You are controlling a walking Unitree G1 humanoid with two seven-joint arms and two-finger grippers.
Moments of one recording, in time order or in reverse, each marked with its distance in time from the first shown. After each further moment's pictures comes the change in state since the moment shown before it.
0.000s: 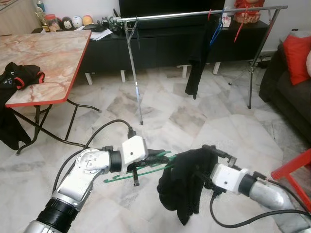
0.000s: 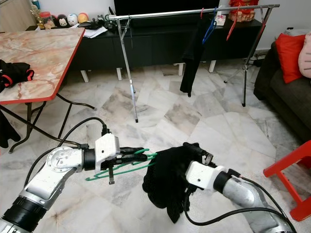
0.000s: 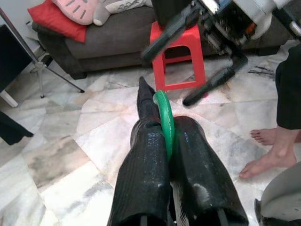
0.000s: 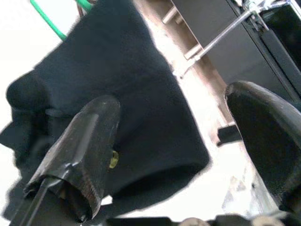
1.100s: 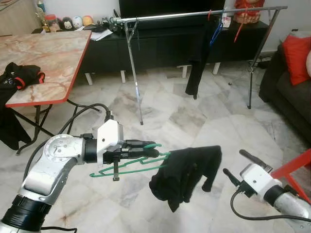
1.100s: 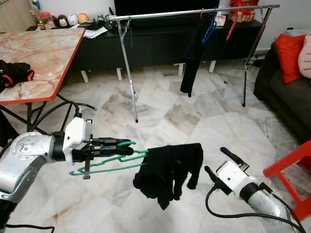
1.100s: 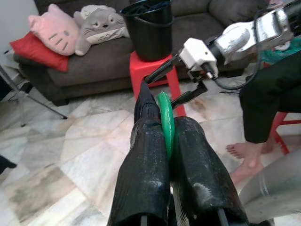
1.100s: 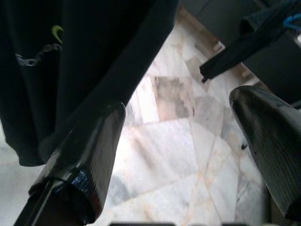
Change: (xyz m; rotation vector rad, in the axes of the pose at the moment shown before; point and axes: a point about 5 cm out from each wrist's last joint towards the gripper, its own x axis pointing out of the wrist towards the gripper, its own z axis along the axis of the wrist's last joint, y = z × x) left arm -0.042 0.011 0.055 0.011 -0.107 -0.135; right arm -0.040 0.006 -0.058 0.237 0.212 -0.220
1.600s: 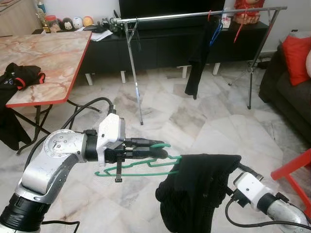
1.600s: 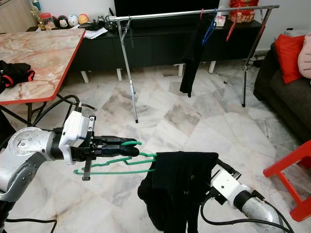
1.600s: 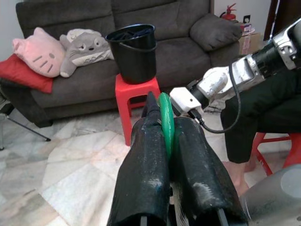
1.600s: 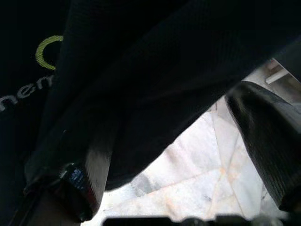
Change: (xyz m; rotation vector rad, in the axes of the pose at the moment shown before) left arm 0.008 -0.004 0.023 -0.027 -0.090 -0.059; right arm 0.005 0.025 -0.006 0.038 0.003 0.118
